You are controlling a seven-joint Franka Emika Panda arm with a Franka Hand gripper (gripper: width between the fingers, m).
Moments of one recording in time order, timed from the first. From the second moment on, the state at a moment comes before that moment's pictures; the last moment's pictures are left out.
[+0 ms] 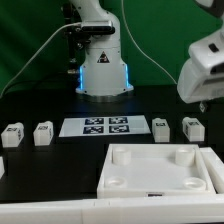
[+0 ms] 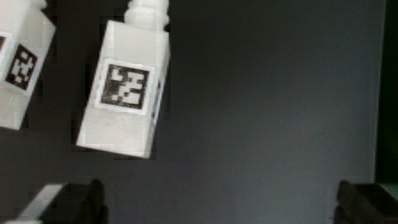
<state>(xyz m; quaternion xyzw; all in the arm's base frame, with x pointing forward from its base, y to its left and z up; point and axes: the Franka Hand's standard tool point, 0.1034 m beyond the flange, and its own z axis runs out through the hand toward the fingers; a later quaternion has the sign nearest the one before) 0.428 0.222 0.064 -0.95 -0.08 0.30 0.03</state>
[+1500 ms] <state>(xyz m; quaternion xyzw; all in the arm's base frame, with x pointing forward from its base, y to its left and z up) 0.427 0.172 0.036 -0.90 -0.07 0.44 0.01</state>
